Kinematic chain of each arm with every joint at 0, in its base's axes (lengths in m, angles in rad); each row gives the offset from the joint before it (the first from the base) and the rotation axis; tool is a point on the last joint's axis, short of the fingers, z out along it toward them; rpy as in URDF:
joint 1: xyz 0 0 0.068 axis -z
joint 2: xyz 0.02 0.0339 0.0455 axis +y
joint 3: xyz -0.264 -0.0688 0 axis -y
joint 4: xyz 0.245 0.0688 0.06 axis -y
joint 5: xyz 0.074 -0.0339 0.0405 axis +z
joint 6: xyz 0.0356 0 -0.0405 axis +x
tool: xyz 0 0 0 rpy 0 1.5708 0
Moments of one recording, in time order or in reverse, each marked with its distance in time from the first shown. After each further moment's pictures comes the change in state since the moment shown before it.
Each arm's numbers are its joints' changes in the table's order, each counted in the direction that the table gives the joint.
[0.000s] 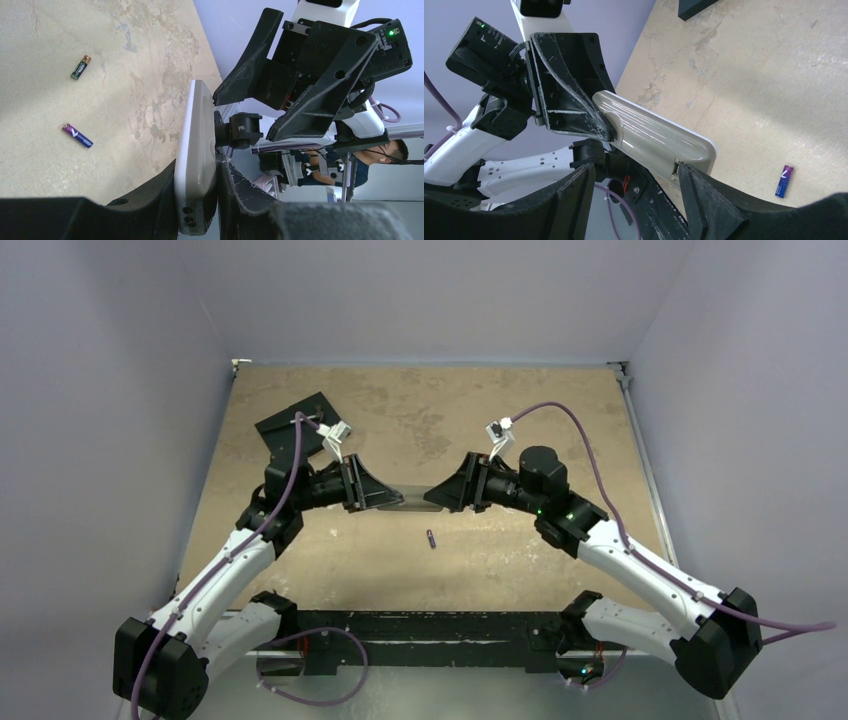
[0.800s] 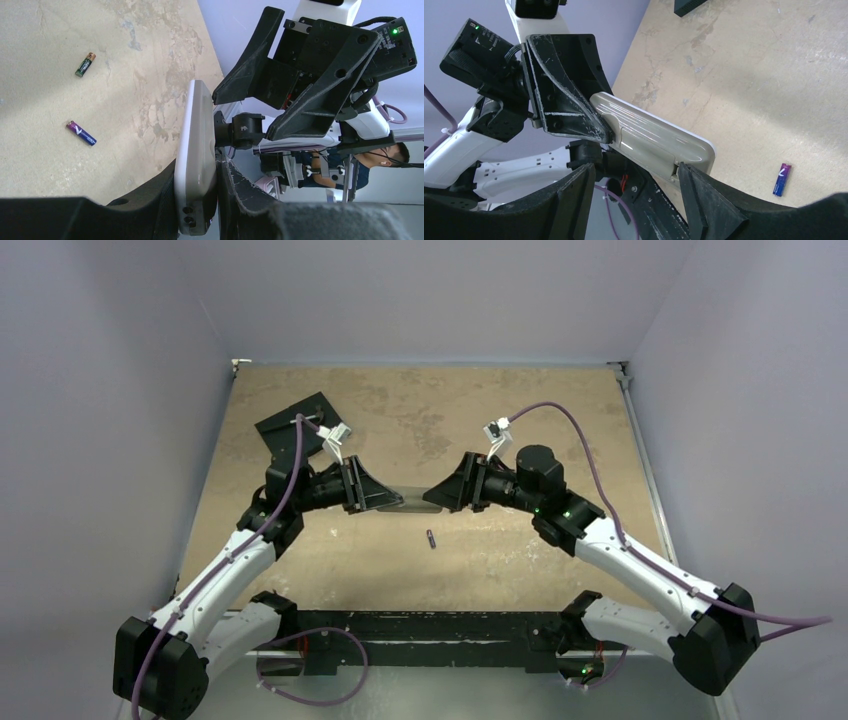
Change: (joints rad) left arm 0.000 0.000 -0.016 0.004 0.007 -0.001; right arm 0.000 0.021 0.000 0.002 0.005 0.000
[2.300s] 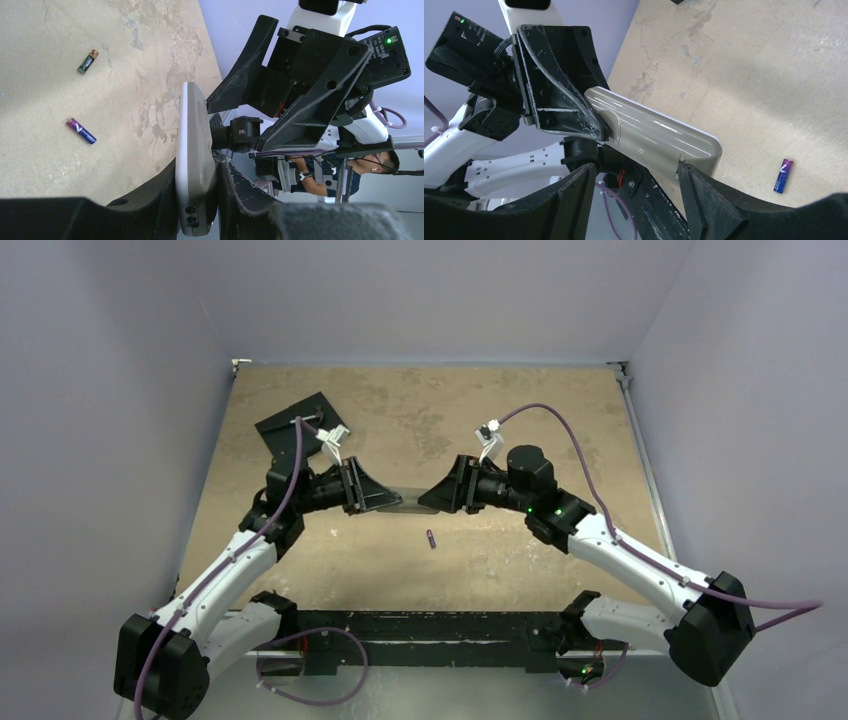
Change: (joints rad) left arm -0.007 0.006 -0.035 0.052 0.001 -0.051; right arm -0.024 0.056 0.000 0.013 0.006 0.000
